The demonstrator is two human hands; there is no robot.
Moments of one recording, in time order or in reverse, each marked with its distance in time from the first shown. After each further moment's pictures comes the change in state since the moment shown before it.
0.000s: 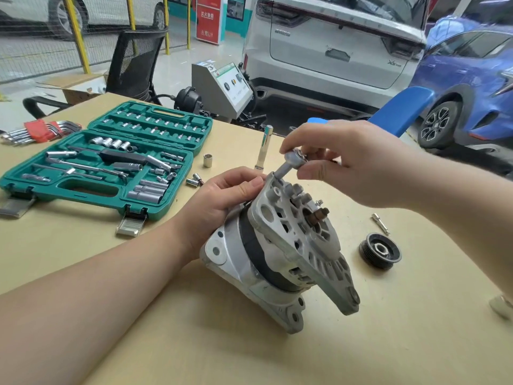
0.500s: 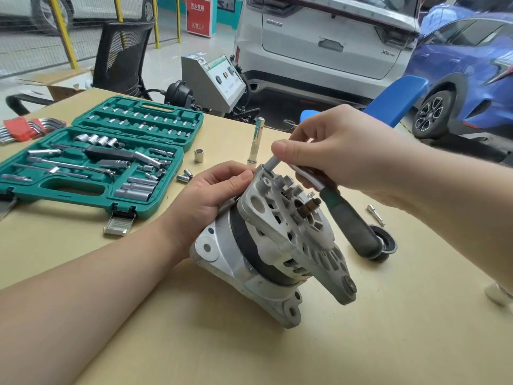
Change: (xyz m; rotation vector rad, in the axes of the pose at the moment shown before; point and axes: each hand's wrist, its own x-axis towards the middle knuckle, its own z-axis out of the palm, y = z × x) left_hand 0.002 -0.004 0.002 0.006 0.070 0.032; right_hand 0.008 -0.014 0.008 0.328 0.088 0.407
